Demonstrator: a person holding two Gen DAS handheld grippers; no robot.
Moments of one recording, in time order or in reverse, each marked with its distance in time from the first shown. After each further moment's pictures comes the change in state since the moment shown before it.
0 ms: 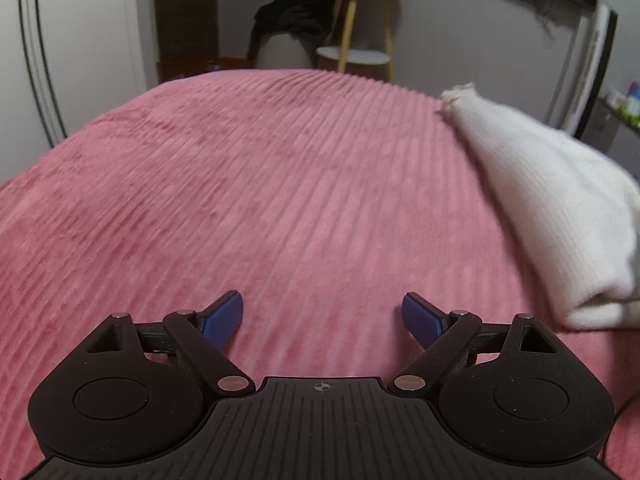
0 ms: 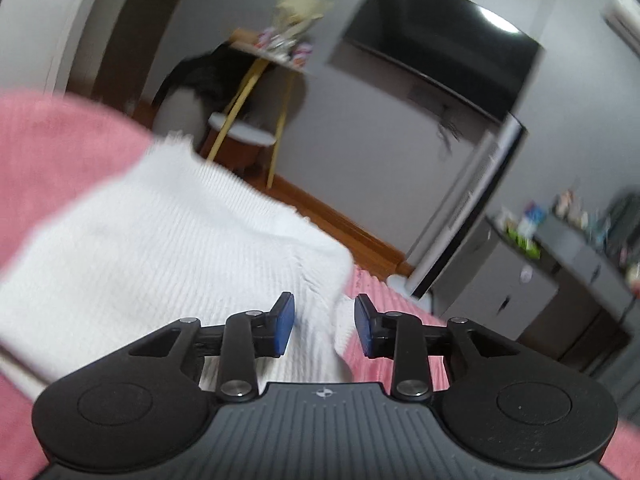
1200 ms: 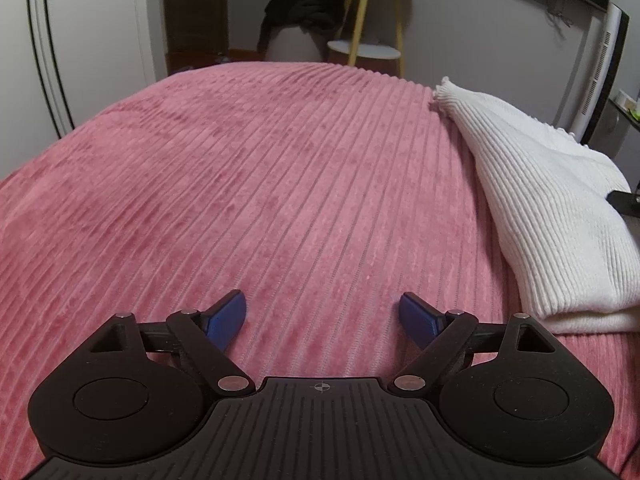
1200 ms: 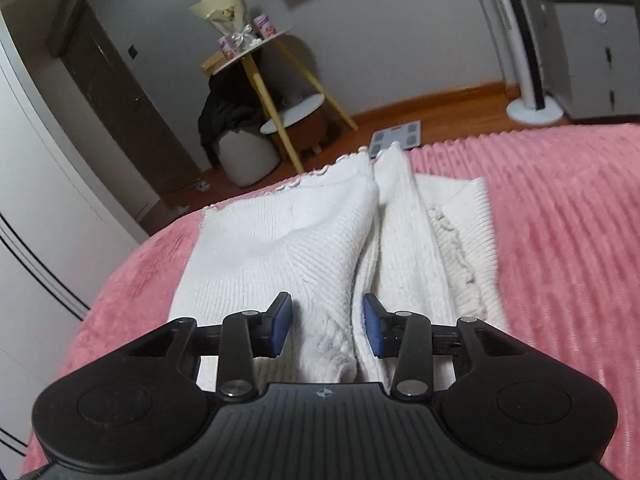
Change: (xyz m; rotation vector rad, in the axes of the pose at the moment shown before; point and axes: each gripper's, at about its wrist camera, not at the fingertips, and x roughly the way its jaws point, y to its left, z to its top) left arm 0.006 0.009 -0.001 -0.012 0.027 0.043; right arm 0.051 -0.056 -0.010 0.715 0.241 0.499
